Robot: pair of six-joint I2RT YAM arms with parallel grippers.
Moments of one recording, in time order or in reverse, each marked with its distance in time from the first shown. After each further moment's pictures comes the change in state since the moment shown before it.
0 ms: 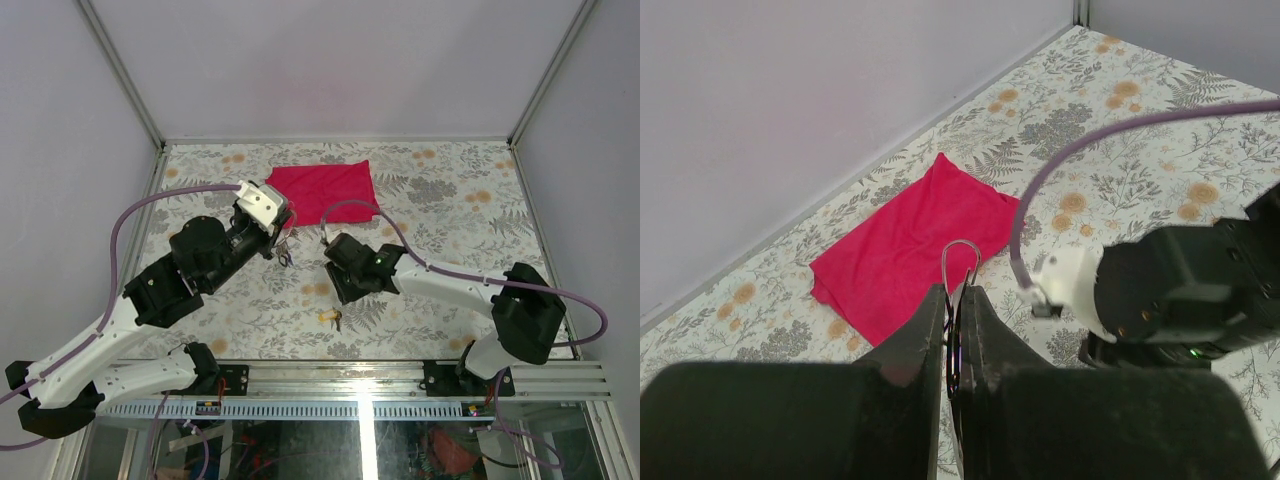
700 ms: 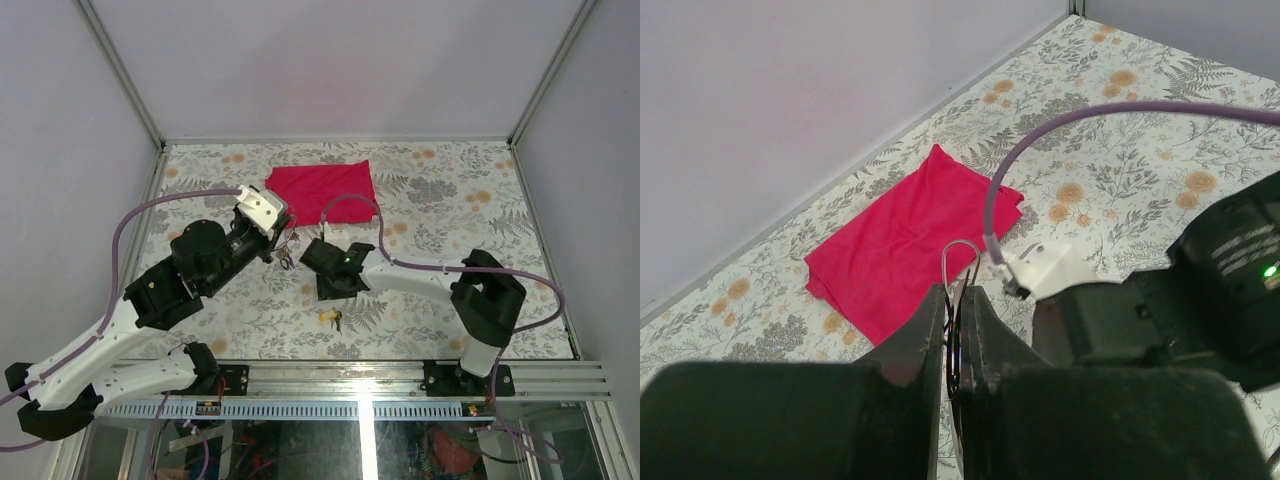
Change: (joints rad) left arm 0.000 -0.018 -0.035 0.003 0.011 0.000; right arm 0.029 0.187 0.158 -0.077 0.172 0.451
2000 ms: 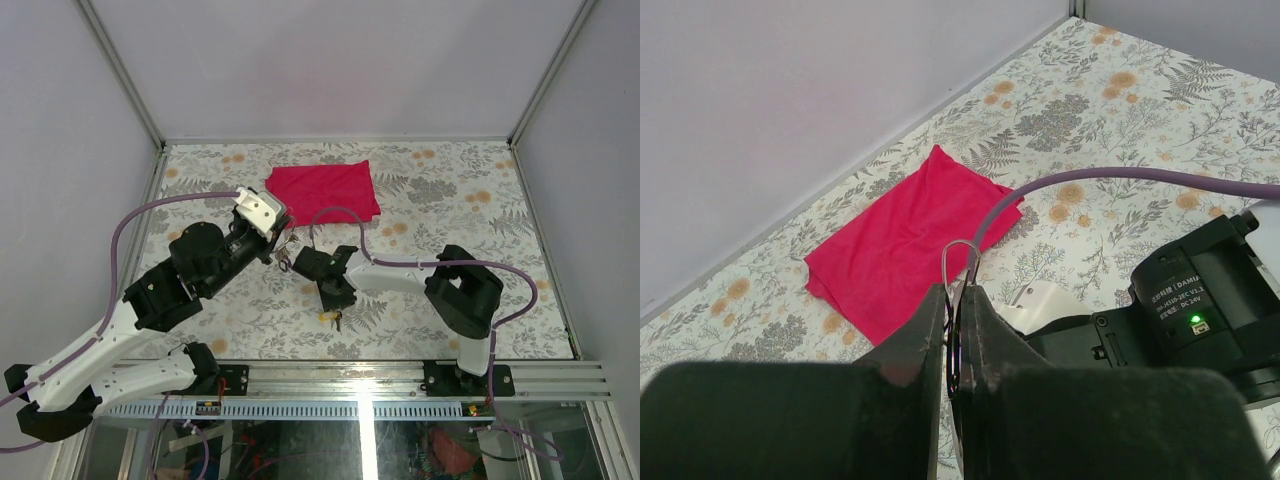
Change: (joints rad) left arm 0.000 -0.019 -0.021 0.013 0.000 0.006; right arm 0.035 0.158 0.082 -0.113 -0.041 -0.081
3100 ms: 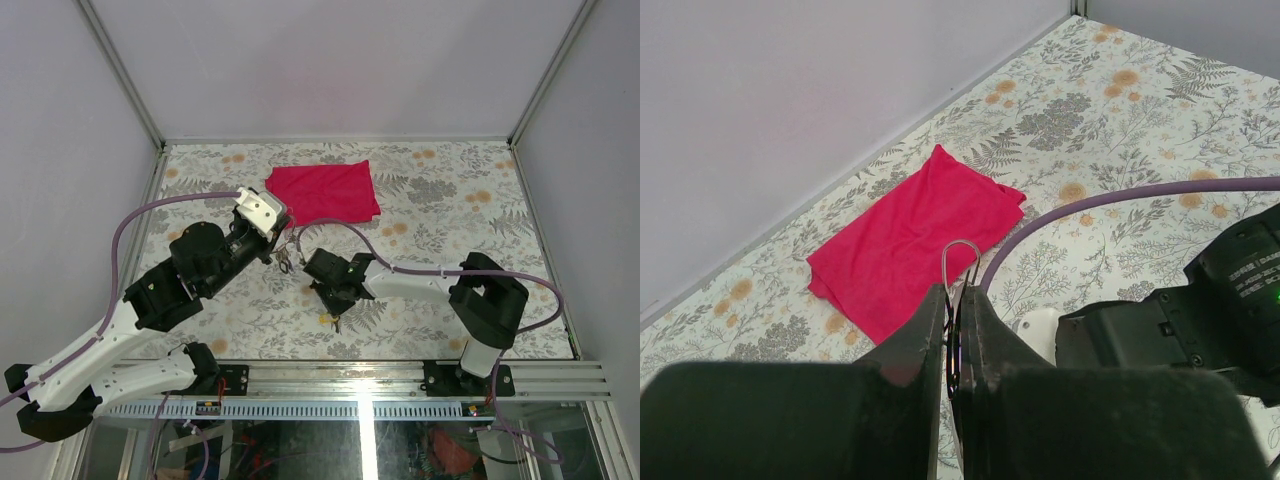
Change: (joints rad) left arm 0.000 0.002 0.000 0.000 -0.001 0.011; right arm 0.000 -0.129 -0.160 0.204 -0.150 -0.320
